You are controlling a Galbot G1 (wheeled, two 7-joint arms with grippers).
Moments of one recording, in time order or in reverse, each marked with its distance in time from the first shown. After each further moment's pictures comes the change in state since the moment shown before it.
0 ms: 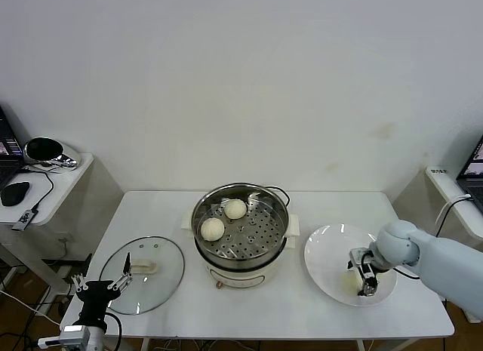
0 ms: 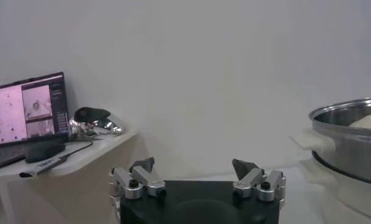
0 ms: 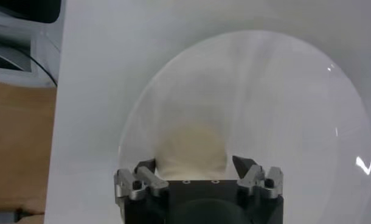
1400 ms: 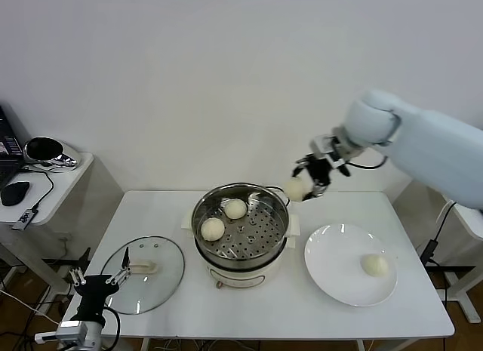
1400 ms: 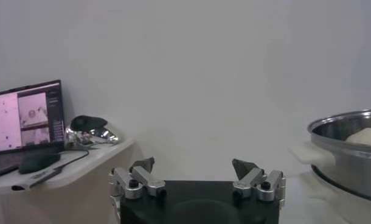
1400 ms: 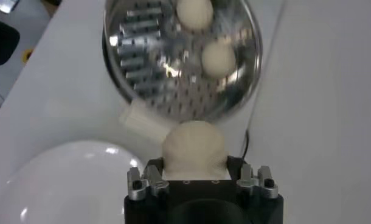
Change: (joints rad) left arm -0.014 0.020 -0.010 -0.012 -0.022 0.000 -0.002; right arm 0.754 0.362 -0.312 -0.054 0.351 0.213 -0.124
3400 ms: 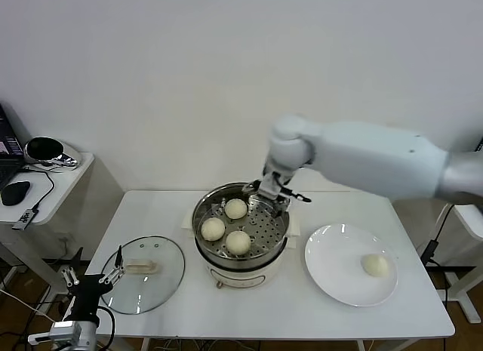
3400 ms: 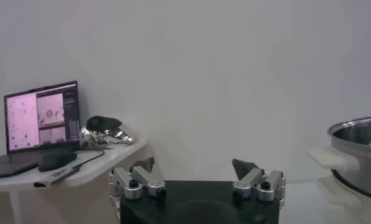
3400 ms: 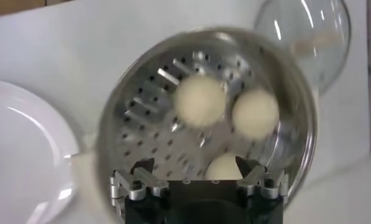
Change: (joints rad) left arm -0.008 -0.001 -0.014 0.007 -0.011 -0.014 -0.003; right arm 0.082 0.089 -0.175 0.037 -0.150 0.142 0.020
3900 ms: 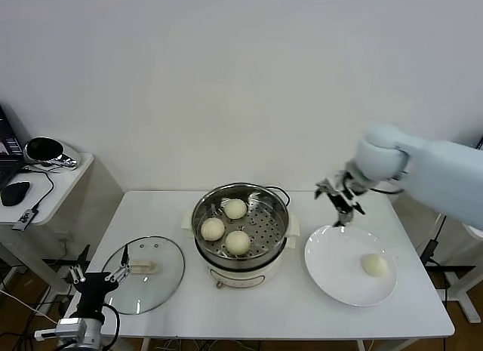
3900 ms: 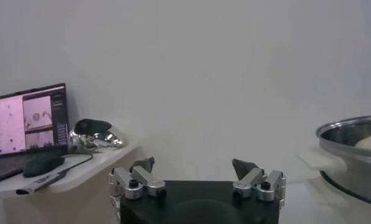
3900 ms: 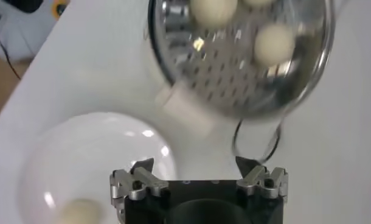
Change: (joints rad) left arm -0.014 0.014 0.026 0.010 0.007 0.001 0.002; right arm -0.143 -0.410 0.089 0.124 0.004 -0.311 0.027
